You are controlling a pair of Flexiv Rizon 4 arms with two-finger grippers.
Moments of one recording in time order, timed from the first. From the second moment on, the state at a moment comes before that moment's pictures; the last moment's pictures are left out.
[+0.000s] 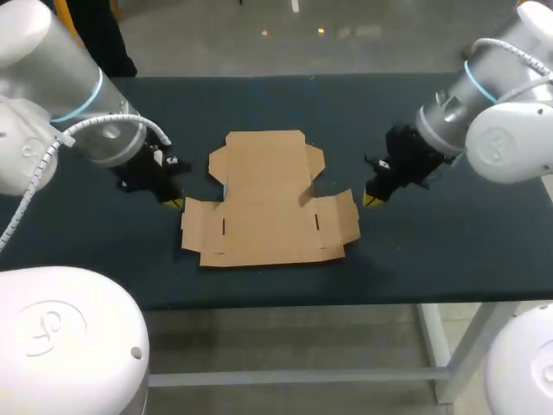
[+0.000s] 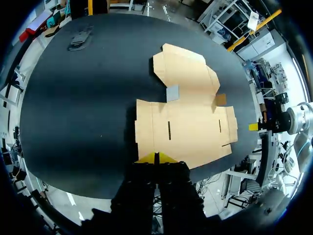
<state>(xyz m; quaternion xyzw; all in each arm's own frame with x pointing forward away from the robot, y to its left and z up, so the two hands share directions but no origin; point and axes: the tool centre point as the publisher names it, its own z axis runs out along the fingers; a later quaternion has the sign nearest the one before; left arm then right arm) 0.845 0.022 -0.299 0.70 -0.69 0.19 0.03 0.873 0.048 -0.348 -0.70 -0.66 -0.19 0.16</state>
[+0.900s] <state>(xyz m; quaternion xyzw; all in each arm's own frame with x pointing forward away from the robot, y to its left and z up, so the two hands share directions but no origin) 0.778 0.029 -0.347 0.71 -0.67 0.19 0.09 0.810 0.037 -0.388 -0.72 -0.64 -0.20 0.18</state>
